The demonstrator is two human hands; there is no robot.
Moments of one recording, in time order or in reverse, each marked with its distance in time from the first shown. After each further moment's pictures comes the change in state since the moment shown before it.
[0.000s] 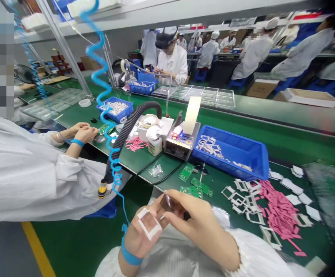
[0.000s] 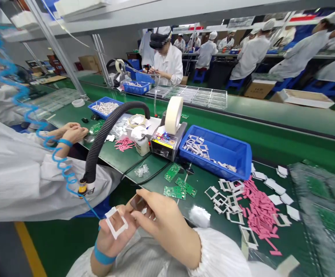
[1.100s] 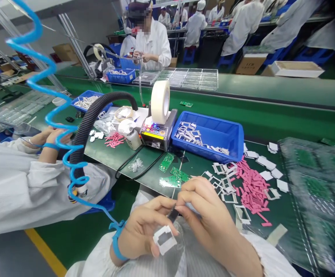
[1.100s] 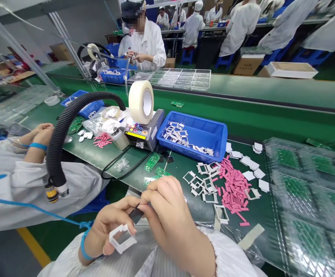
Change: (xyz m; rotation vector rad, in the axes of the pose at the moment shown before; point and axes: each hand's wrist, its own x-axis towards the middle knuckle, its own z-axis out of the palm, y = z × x) left_hand 0.034 -0.016 0.058 0.606 -0.337 -0.098; right_hand -0.038 0.019 -0.064 -0.162 0.234 -0.065
